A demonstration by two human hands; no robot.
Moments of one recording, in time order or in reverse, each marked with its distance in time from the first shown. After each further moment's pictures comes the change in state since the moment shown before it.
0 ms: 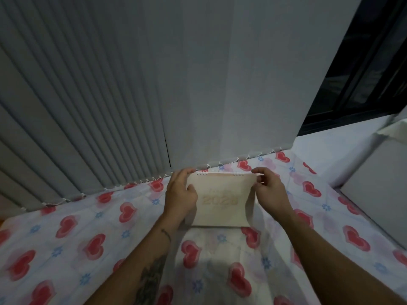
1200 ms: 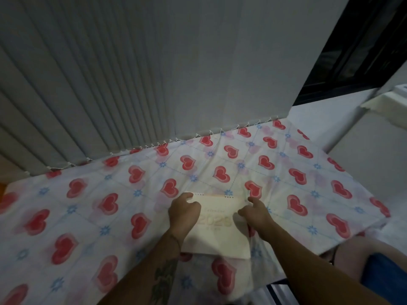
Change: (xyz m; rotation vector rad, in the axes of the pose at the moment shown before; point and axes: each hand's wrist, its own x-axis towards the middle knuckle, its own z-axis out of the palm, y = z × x) left_hand -0.119 -0.088 -0.013 -0.025 -0.286 -0.544; right_hand -0.142 0.064 0.071 -0.025 -0.150 0.614
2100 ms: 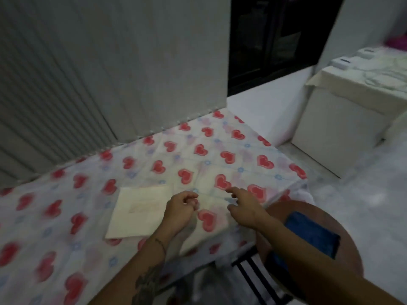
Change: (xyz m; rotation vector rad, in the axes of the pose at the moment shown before) left_hand -0.148 0.078 0.182 0.032 -0.168 0.281; right_hand -0.043 0.109 -0.230 -0.396 -0.092 -0.429
